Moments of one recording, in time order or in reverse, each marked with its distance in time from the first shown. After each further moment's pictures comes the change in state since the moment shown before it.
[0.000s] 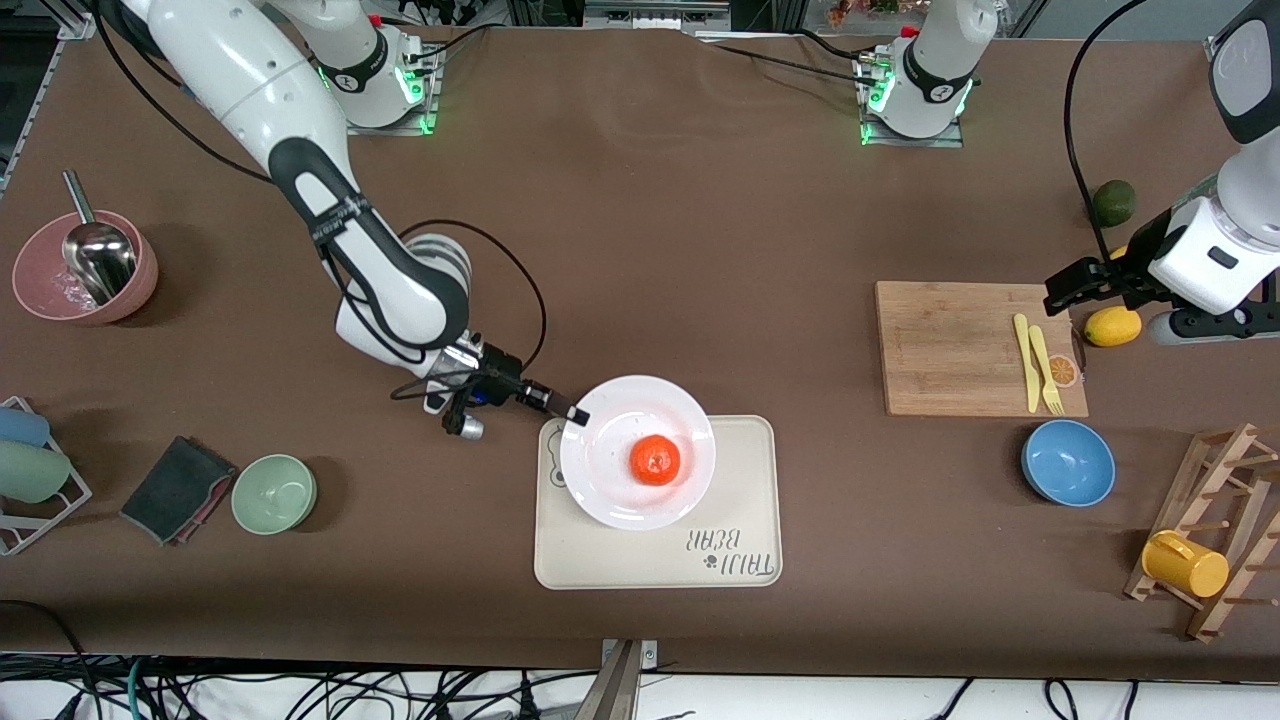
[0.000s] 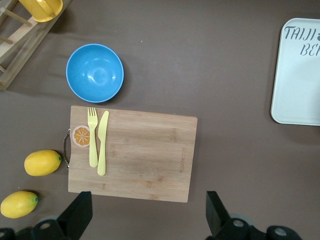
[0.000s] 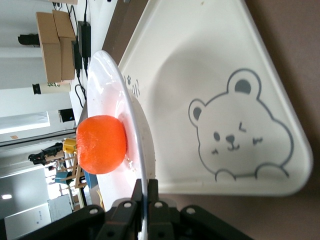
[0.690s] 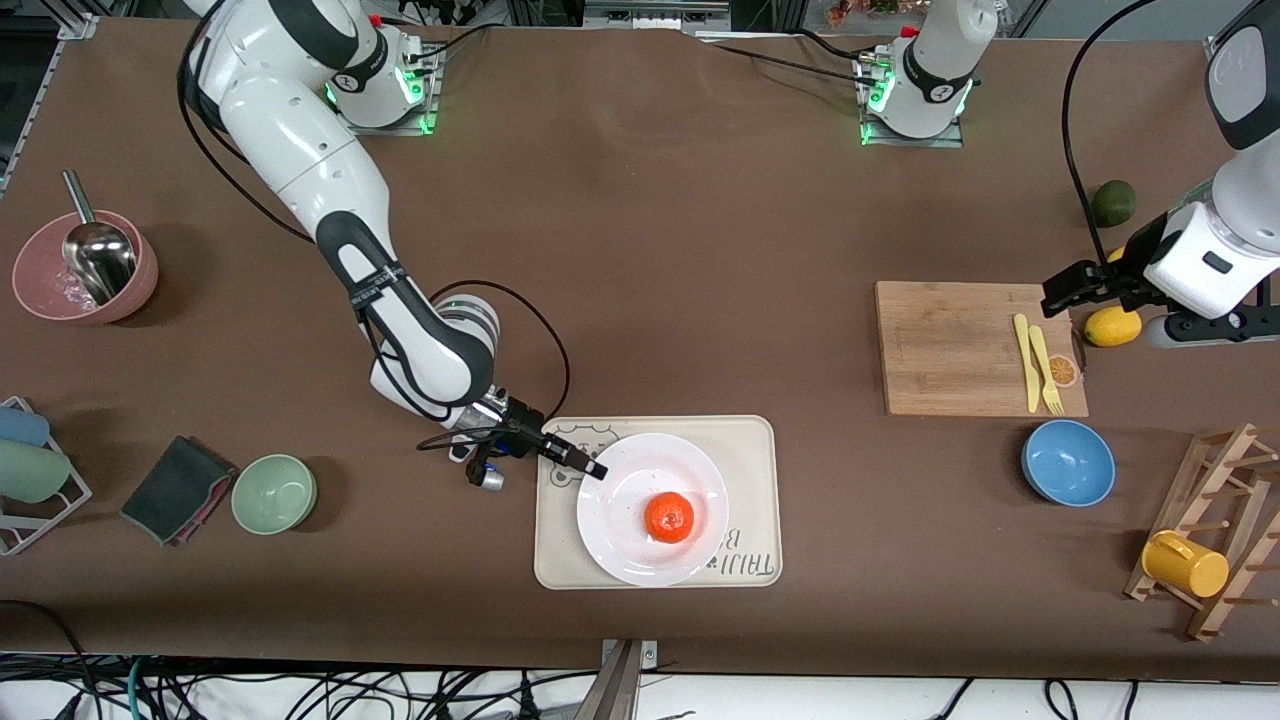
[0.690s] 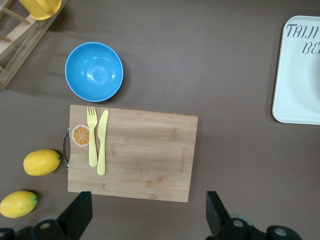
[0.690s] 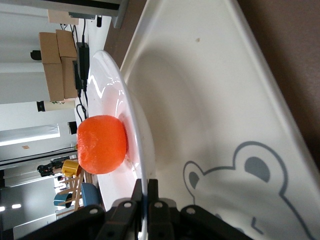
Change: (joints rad) left arm 0.000 0.009 -0.001 0.000 0.000 0.000 0.000; right arm 0.125 0.248 -0.085 0.324 -0.009 0.007 -0.001
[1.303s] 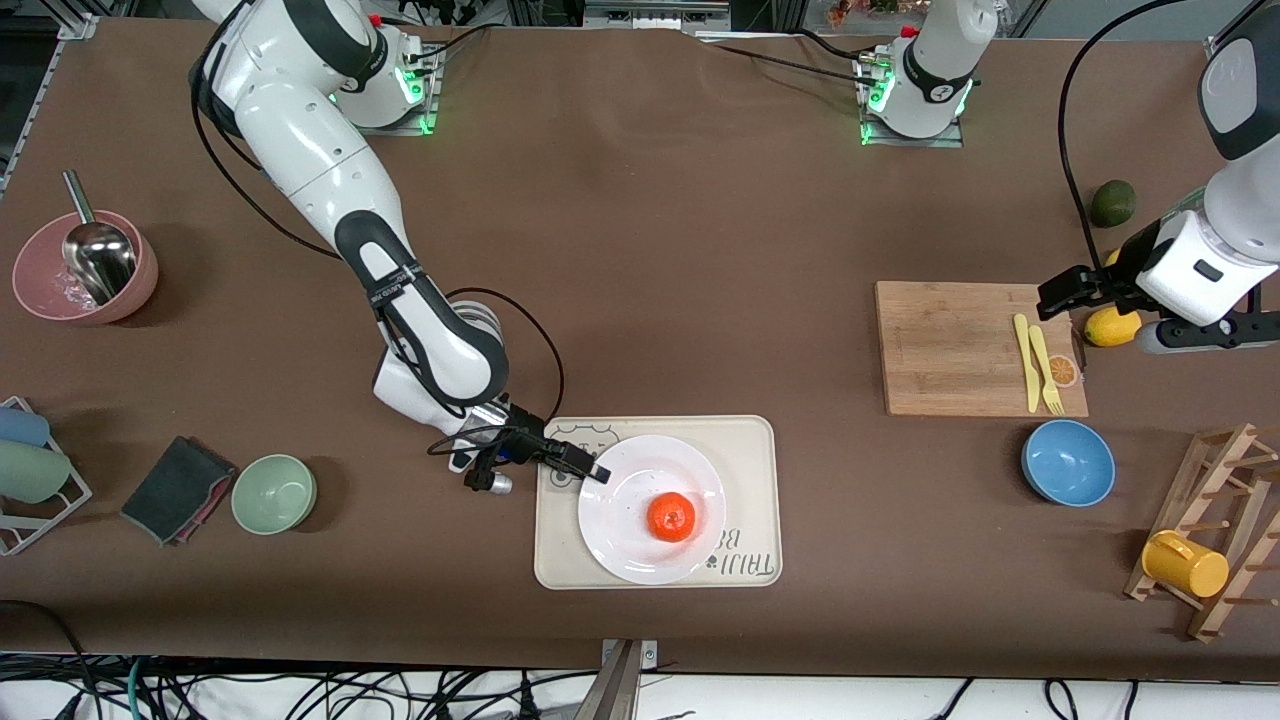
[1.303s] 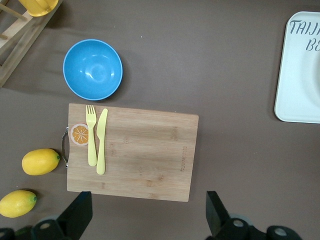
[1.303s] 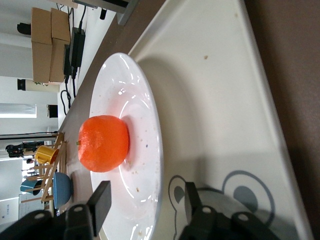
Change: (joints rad) left arm 0.000 0.011 -0.001 0.000 0.000 0.000 0.000; right arm 0.024 0.009 -0.036 0.038 -0.166 0.007 -0.003
